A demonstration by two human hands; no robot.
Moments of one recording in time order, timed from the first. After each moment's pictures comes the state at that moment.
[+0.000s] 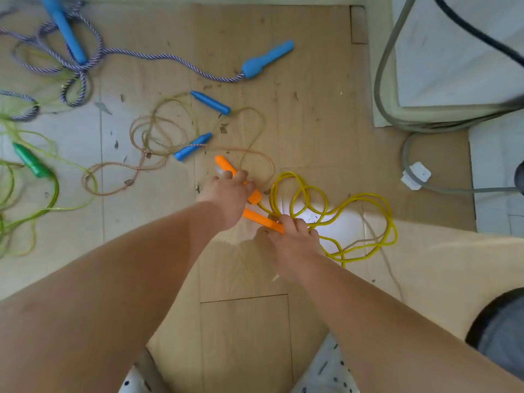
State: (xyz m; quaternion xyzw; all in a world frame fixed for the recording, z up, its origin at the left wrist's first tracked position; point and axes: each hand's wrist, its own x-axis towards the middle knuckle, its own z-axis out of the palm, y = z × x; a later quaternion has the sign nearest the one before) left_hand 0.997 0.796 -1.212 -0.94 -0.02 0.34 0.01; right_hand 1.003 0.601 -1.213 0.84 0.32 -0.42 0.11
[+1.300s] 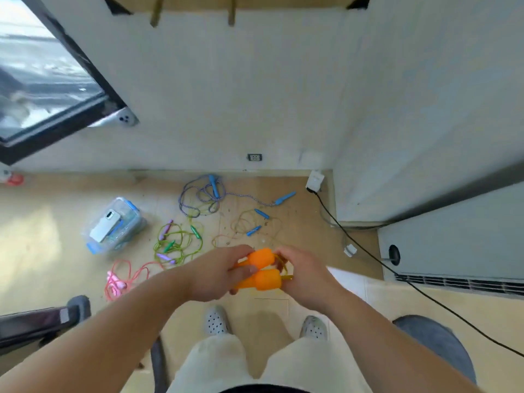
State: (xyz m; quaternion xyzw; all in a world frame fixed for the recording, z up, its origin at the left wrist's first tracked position) left_hand 0.867 0.800 -0.423 -0.82 -0.18 0.31 -0.46; right_hand 0.982 0.609 -0.473 0.80 0.36 -0.38 -0.30
